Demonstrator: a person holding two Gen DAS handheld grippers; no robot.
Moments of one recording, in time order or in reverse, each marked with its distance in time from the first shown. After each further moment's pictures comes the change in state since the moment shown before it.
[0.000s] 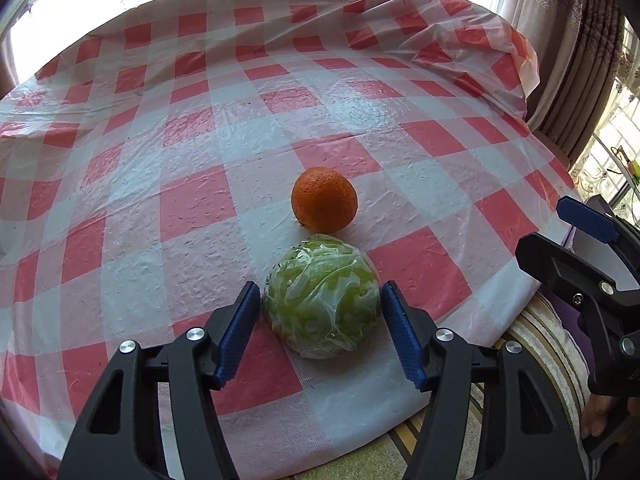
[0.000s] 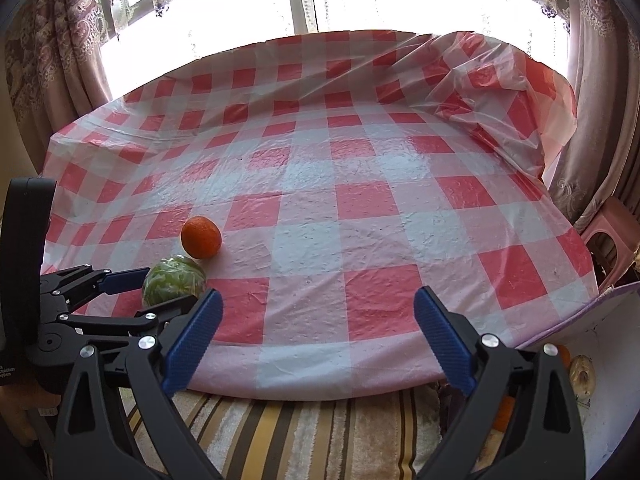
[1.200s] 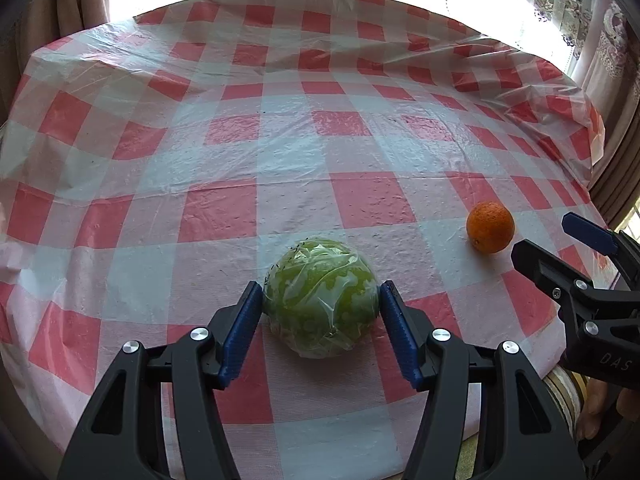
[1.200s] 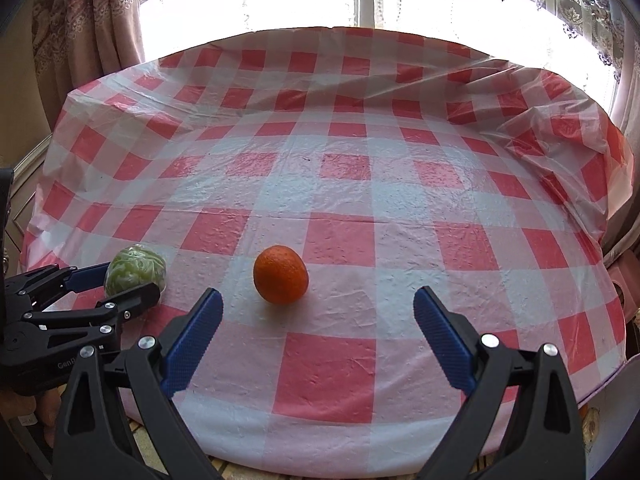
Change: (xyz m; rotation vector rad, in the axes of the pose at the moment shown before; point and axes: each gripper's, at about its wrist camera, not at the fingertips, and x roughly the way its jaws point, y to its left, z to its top) left arm -0.027 0.105 -0.022 -0.234 -0.065 0.132; right arm 0.053 0.091 0.032 -0.176 0.031 0.019
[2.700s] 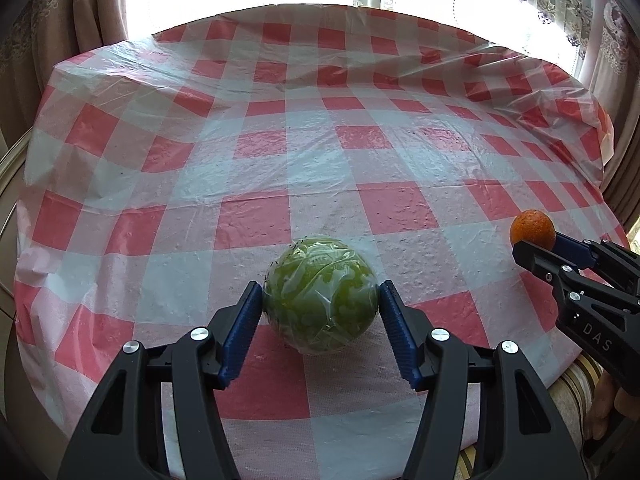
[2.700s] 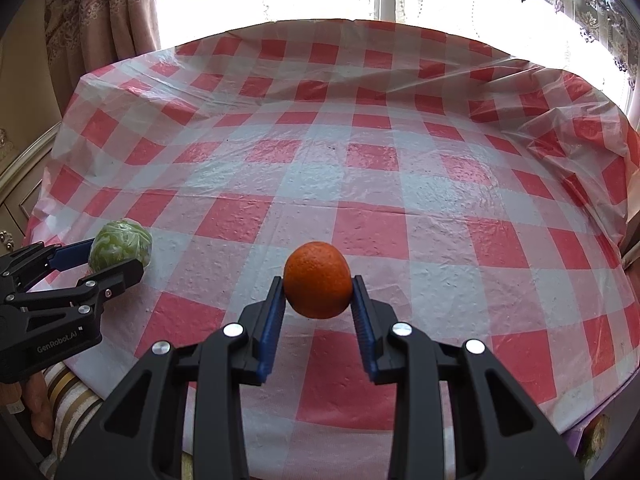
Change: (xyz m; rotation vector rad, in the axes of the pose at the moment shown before) left arm -0.013 0.006 -0.006 0.017 -0.063 0.073; right arm 0.010 0.009 -0.010 -0.018 0.006 0.049
